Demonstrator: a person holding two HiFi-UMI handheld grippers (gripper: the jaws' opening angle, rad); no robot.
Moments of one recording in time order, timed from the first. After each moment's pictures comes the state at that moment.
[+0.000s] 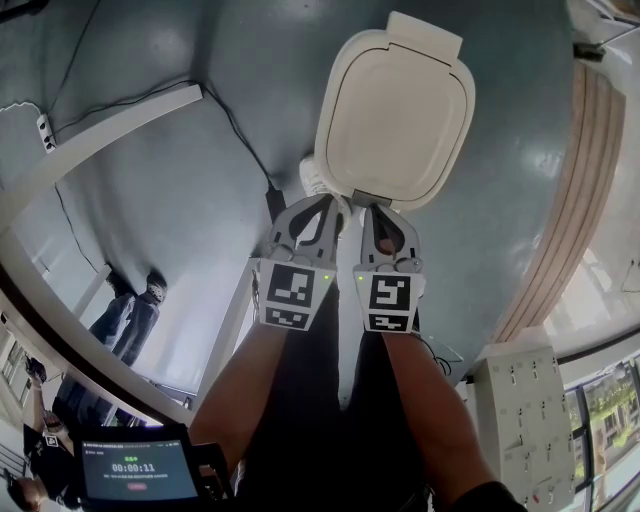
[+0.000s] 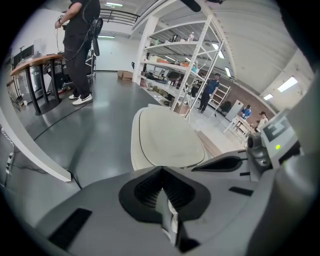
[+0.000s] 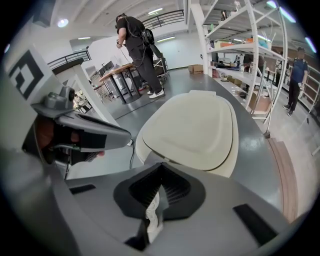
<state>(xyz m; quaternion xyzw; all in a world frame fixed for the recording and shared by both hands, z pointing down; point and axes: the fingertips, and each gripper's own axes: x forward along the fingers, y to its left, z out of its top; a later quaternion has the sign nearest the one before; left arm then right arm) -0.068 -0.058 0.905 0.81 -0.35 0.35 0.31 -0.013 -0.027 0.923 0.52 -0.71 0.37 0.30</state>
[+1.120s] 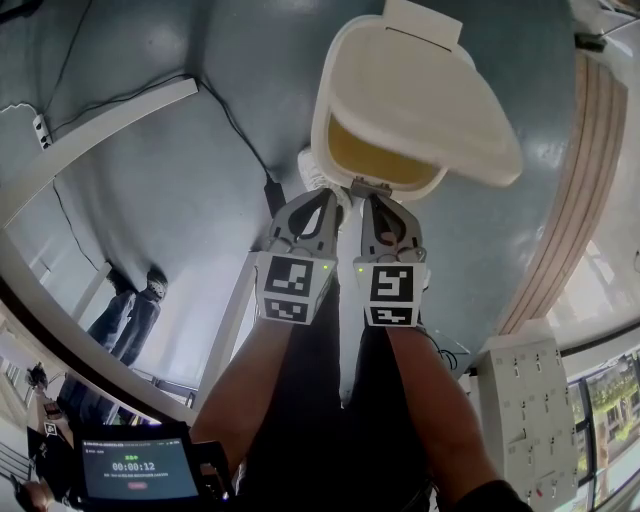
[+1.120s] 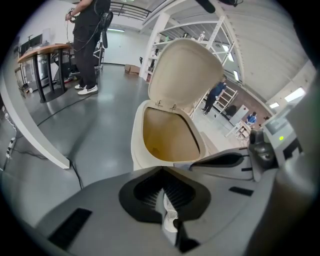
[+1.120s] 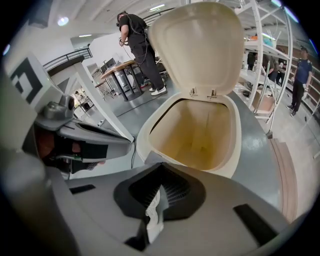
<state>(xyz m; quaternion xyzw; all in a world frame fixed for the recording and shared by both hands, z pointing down) -0.073 -0.051 0.911 0.79 -0.37 0.35 0.35 -0.017 -0.031 0.917 0.50 -0.71 0.37 0.32</state>
